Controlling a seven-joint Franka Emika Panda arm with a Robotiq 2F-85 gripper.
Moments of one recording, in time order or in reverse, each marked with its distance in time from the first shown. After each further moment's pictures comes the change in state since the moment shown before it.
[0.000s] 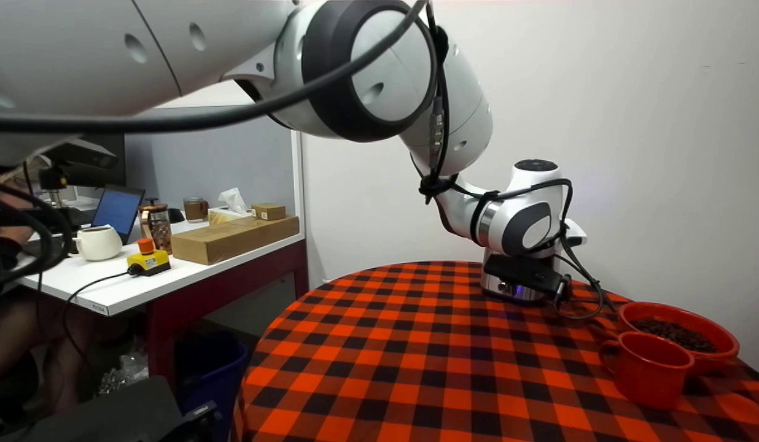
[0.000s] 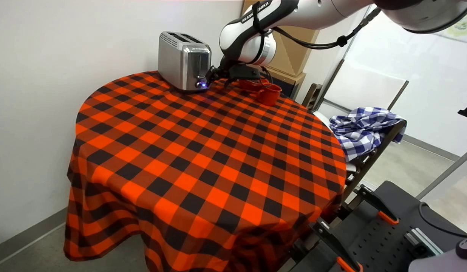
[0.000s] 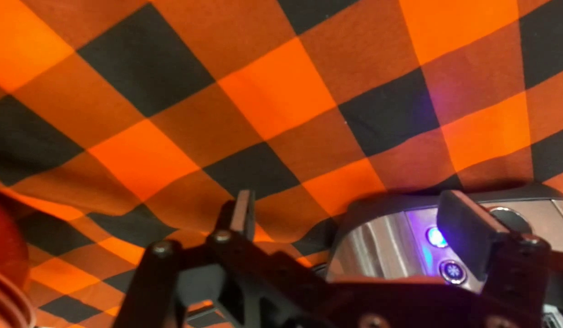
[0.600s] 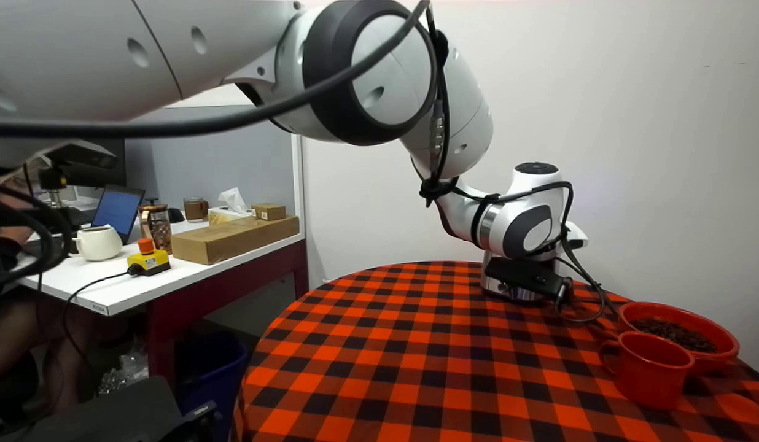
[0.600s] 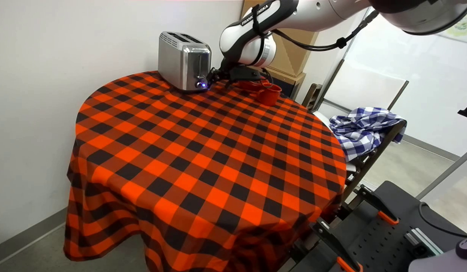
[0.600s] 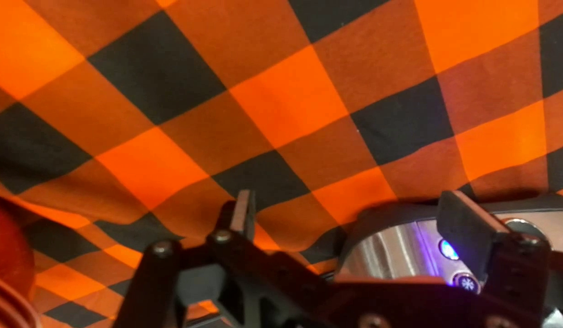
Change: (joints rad) arm 0.004 0.011 -0.011 0.008 0.000 0.000 0.000
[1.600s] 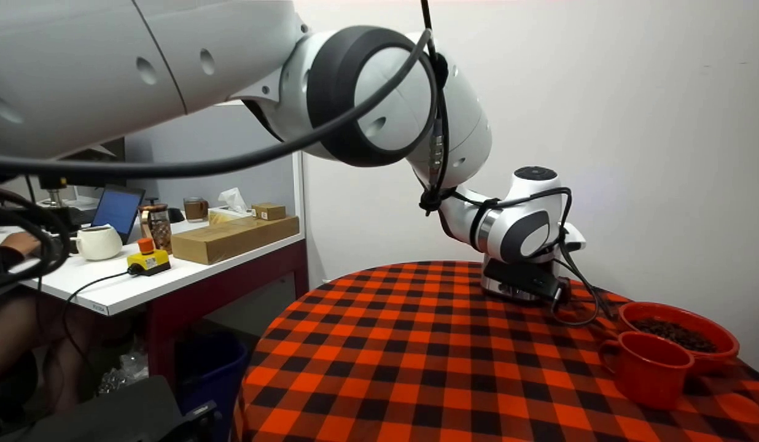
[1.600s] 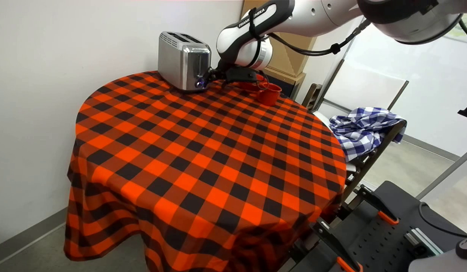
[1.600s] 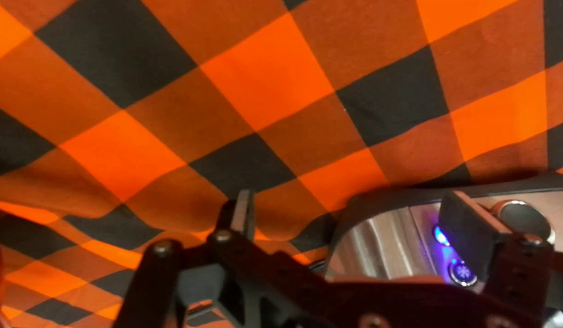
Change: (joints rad) arm 0.000 0.052 0.019 0.069 0.020 0.017 0.000
